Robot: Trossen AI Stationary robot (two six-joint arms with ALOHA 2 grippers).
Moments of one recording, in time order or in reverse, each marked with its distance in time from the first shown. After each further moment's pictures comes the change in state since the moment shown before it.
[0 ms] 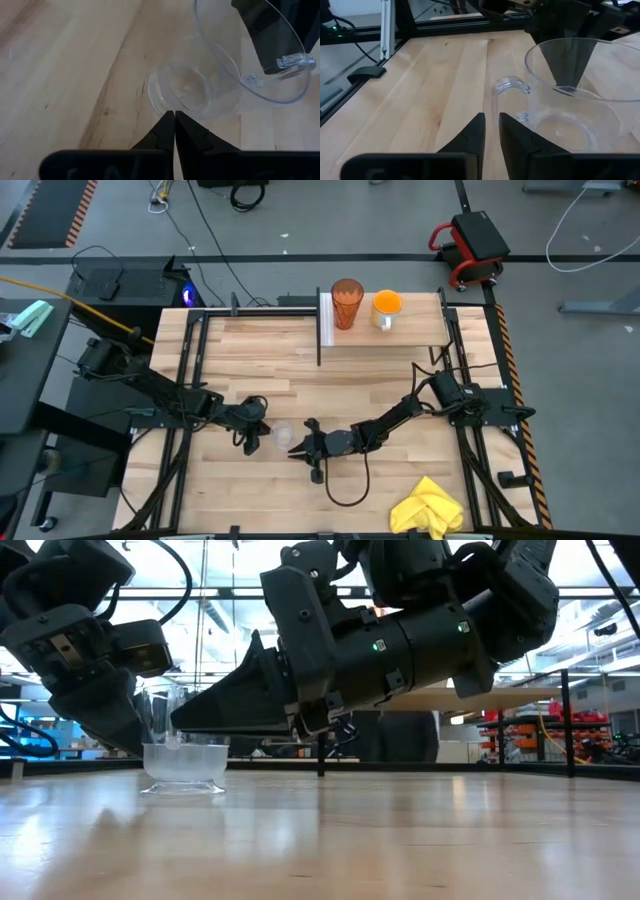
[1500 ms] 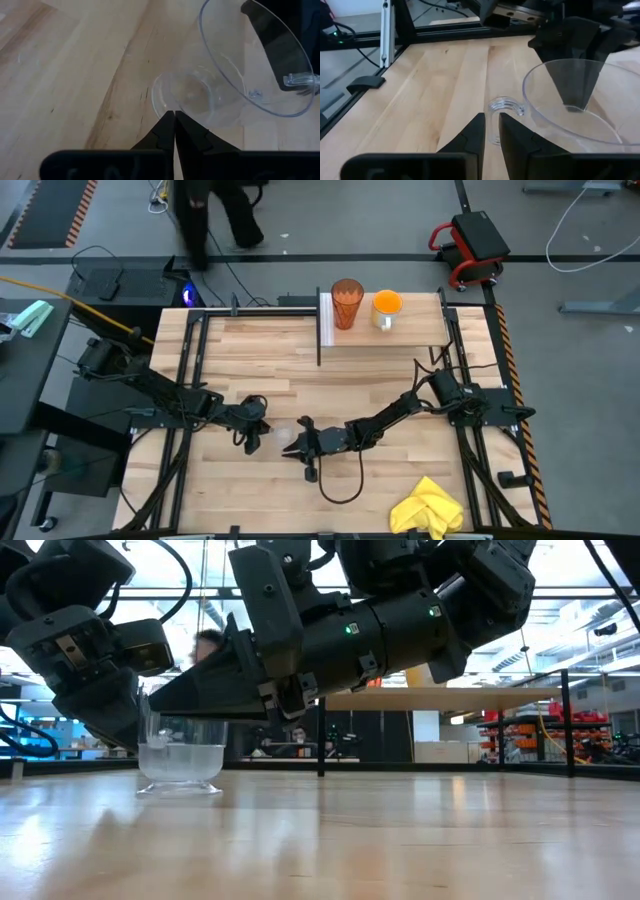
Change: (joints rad) left arm 0.000 0.000 0.000 0.006 -0.023 0.000; right arm -0.025 -0.001 0.078 -0.084 -0.030 0.006
